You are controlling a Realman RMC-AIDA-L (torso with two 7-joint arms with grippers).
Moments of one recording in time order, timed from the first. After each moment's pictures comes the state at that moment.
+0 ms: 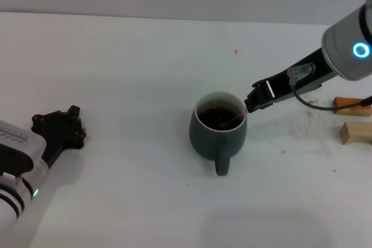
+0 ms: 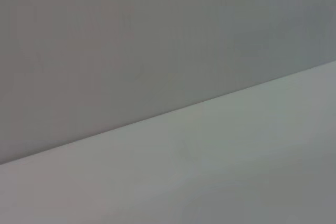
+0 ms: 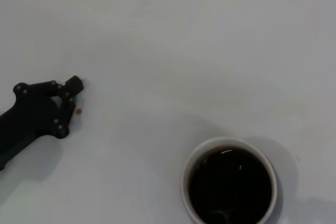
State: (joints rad) left arm -0.39 -2.07 -0.67 -0.23 2.28 0.83 0.10; right arm 0.66 1.95 1.54 1.71 0.74 -1.64 -2.89
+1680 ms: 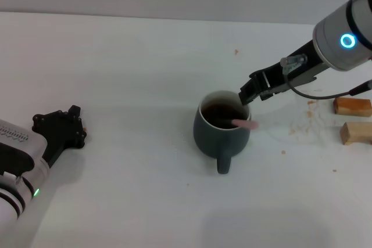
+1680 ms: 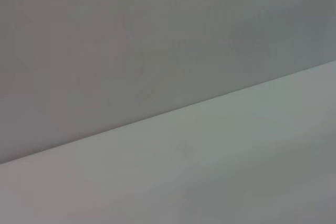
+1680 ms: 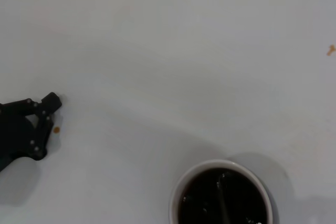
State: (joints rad) left arm -0.39 -2.07 -0.67 -0.23 2.28 0.83 0.10; right arm 0.71 1.93 1.52 1.58 0.74 -1.56 -2.89
